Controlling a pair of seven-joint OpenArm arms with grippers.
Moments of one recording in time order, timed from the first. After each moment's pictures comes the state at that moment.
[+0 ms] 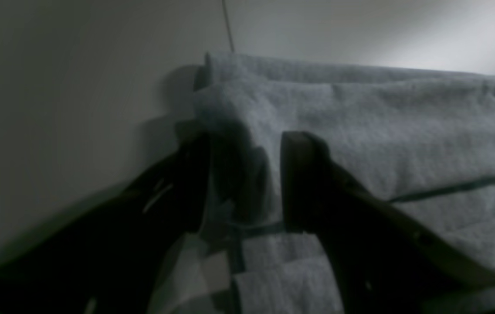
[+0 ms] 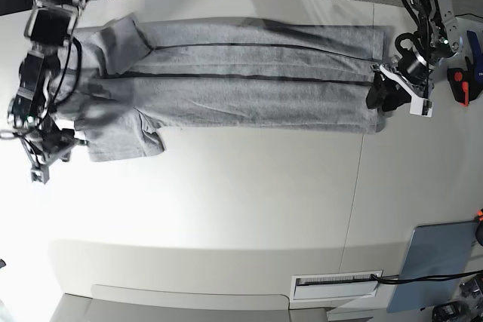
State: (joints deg) left arm 11.5 -17.3 -21.9 78.0 -32.4 -41.4 27.7; right arm 14.3 24.7 18.6 69.1 14.3 17.6 -47.1
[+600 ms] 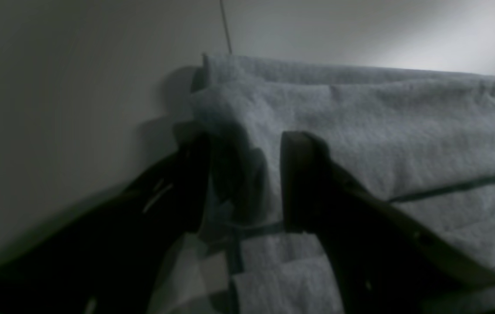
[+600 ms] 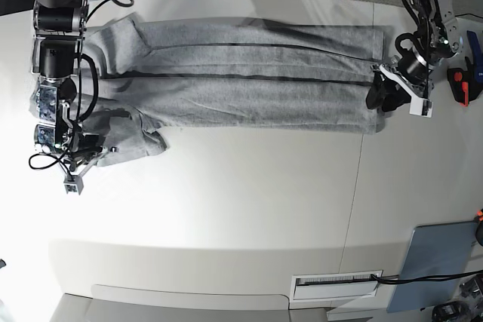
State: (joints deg) left arm 11.5 -17.2 -21.9 78.0 -32.3 -41.4 27.8; right arm 22.1 25.2 2.1 55.1 15.1 13.1 -47.8
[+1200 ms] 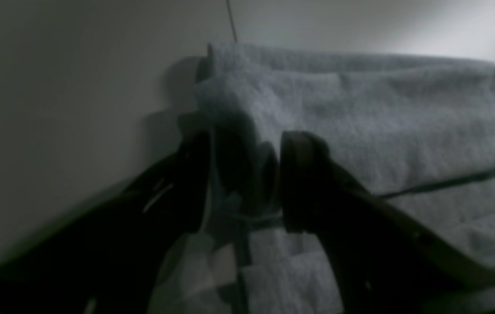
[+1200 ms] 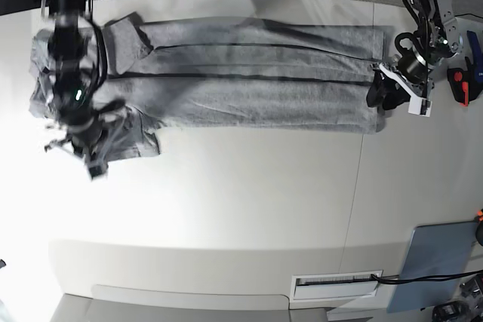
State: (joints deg) left arm 11.5 -17.2 -21.9 78.0 -29.4 -41.4 27.7; right arm -1.4 24.5 1.6 103.4 0.6 12.4 -51.3
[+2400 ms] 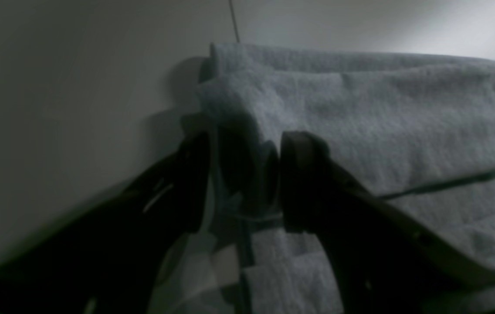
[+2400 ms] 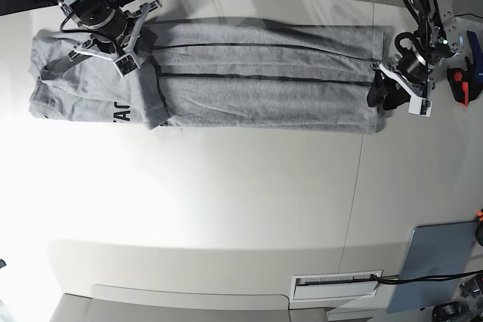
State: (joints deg) left arm 11.5 -17.2 -21.9 78.0 -29.3 -41.4 27.1; right arm -33.4 24.7 1.7 126.8 6.6 14.1 -58.8
